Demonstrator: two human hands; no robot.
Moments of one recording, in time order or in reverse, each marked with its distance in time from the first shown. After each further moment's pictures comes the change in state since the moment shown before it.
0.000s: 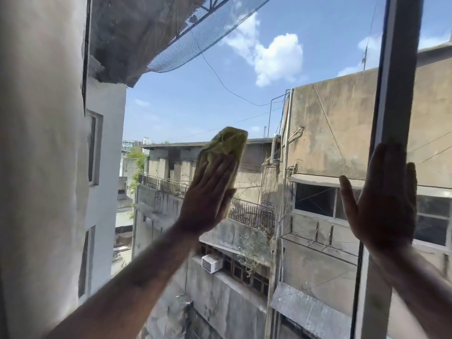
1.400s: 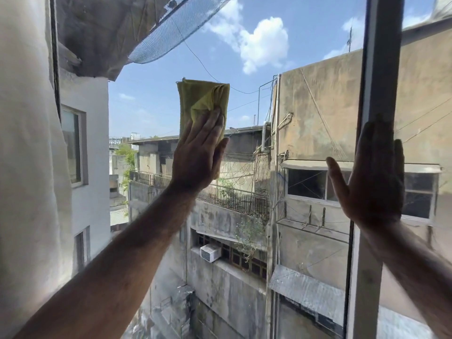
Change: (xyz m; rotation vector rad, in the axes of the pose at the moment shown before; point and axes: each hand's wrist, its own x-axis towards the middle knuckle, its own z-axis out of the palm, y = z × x) left_hand 0.066 -0.014 -0.013 0.084 0.087 -0.095; right_hand -0.002 -0.001 -0.003 0.010 -0.028 0.008
